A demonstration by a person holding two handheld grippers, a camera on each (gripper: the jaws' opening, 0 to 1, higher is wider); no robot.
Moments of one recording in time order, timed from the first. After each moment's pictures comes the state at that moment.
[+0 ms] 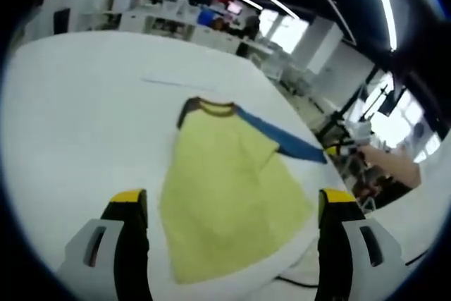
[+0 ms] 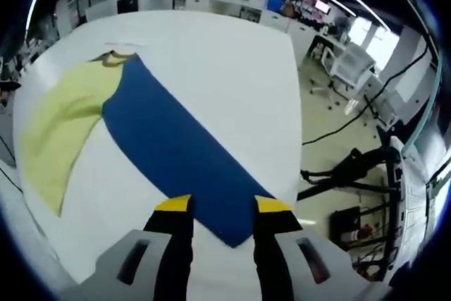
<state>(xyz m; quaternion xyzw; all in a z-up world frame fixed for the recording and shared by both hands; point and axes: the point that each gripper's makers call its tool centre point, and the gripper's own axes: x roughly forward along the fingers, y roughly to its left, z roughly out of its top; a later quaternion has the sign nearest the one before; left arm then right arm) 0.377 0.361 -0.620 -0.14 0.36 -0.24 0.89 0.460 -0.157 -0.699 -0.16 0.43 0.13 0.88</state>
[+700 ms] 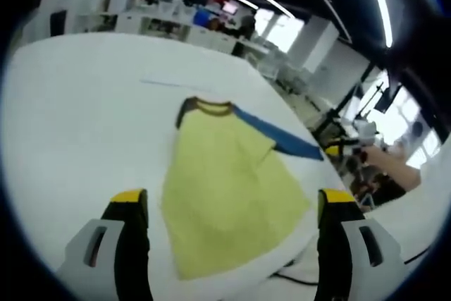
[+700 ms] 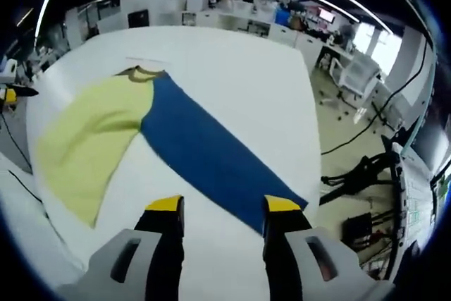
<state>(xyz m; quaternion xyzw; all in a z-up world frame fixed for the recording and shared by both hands) 0.368 0.367 -0.617 -0.14 0.36 -0.25 0.89 0.435 -0.105 -0.672 -0.14 0.39 0.16 0.89</state>
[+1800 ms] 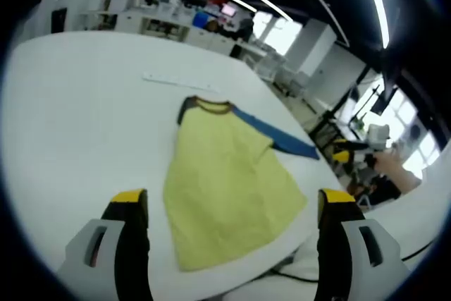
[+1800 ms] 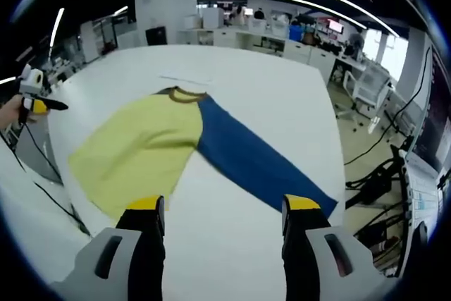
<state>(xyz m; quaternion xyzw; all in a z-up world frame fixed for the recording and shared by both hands) 0.349 0.373 -0.614 -0.15 0.35 -0.26 0.89 0.393 -0.033 -0.637 -0.11 0.35 0.21 0.90</state>
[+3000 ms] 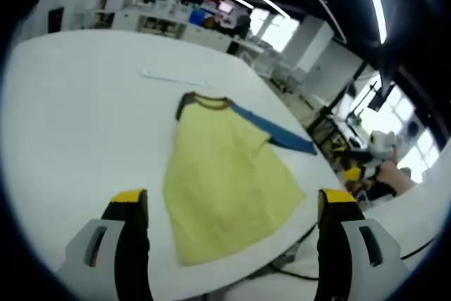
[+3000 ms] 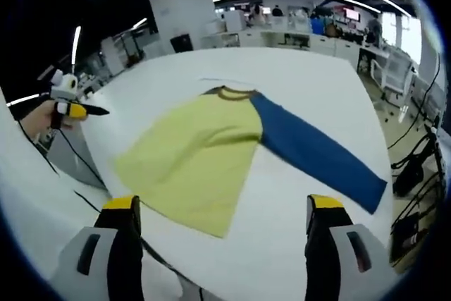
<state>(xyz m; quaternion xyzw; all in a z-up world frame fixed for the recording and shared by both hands) 0.342 0.376 -0.615 -0.15 0.36 -0.27 0.88 0.336 0.043 -0.646 -0.03 0.36 0.30 0.88</state>
